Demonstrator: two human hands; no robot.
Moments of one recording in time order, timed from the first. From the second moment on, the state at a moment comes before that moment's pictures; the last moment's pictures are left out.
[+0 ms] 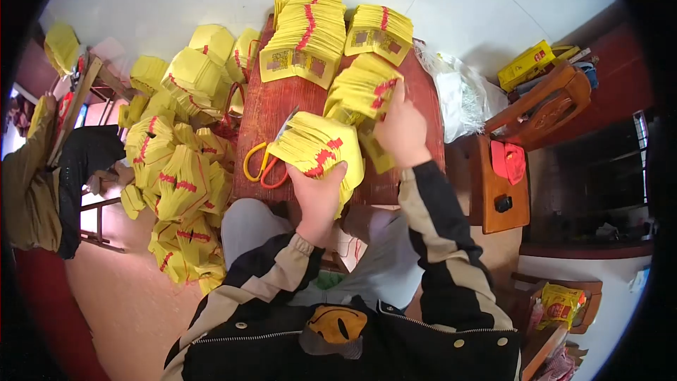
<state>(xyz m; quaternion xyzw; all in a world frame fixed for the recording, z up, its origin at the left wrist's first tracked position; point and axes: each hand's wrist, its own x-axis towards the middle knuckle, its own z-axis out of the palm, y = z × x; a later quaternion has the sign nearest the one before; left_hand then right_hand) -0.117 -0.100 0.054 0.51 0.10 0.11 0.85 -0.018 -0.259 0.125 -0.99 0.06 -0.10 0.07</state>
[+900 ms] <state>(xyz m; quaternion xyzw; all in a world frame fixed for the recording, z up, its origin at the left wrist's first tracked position) -0.109 -0.111 0.034 0.54 0.13 -0.02 0.83 0.076 -0.350 -0.001 -0.42 0.05 0.21 0.88</state>
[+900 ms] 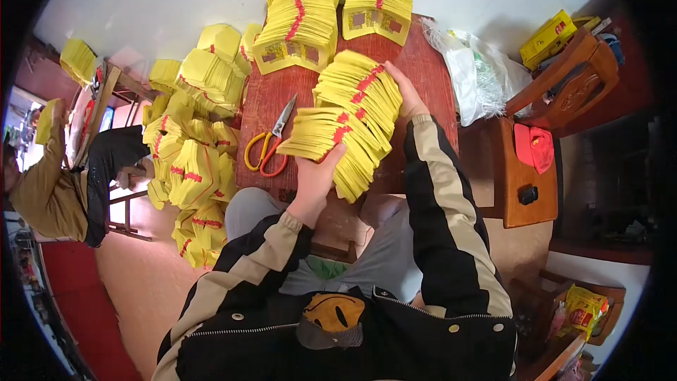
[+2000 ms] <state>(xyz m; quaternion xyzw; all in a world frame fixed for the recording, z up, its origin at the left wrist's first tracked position) -0.127 -0.058 0.058 0.81 -0.20 -0.33 0.43 0.102 -0.324 0.001 -0.37 0.03 0.30 0.88</state>
